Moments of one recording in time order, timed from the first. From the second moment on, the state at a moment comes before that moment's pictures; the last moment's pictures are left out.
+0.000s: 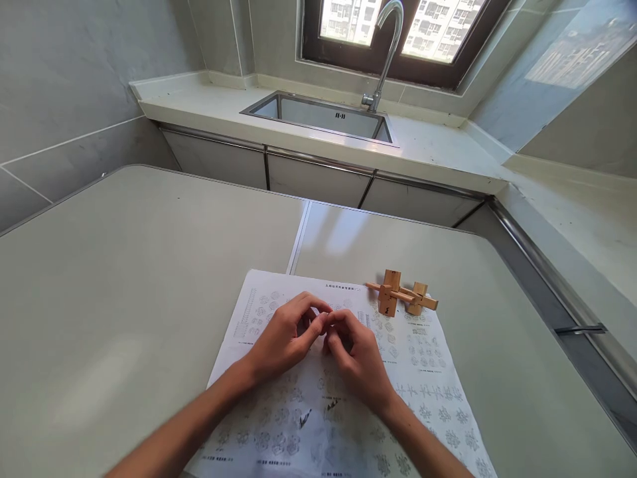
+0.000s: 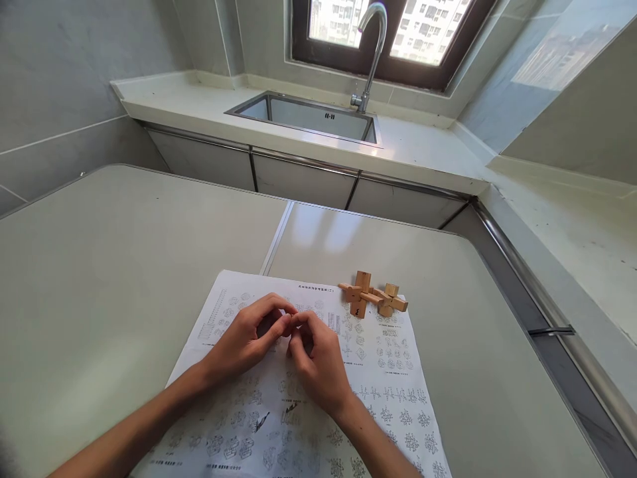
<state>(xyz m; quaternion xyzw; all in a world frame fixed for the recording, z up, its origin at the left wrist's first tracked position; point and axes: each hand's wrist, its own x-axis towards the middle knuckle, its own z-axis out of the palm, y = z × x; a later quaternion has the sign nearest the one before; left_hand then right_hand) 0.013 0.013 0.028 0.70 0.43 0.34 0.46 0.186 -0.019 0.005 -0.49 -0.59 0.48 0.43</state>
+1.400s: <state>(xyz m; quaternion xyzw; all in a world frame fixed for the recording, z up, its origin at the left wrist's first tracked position) 0.011 0.017 0.032 0.58 0.49 0.39 0.51 0.187 -0.016 0.006 -0.49 -0.60 0.47 0.43</state>
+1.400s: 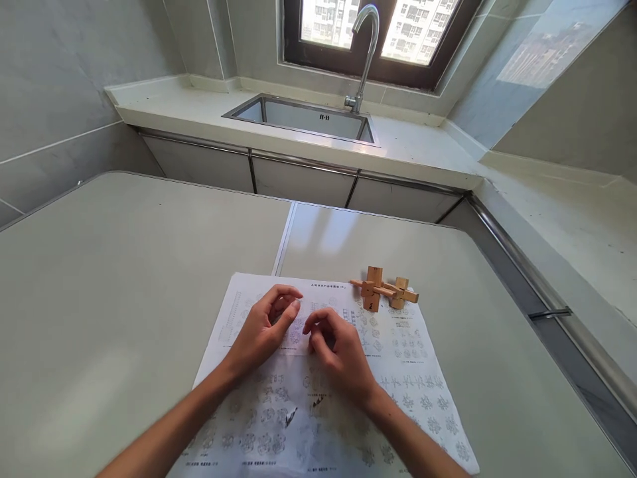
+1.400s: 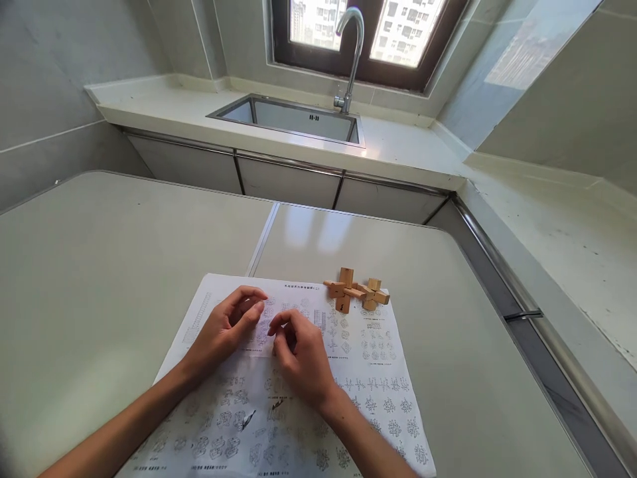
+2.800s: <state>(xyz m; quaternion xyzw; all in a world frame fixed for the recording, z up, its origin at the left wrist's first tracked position) -0.004 0.027 0.021 0.47 0.46 0.46 0.59 0.192 -0.011 0.008 -0.48 -0.54 0.49 0.49</state>
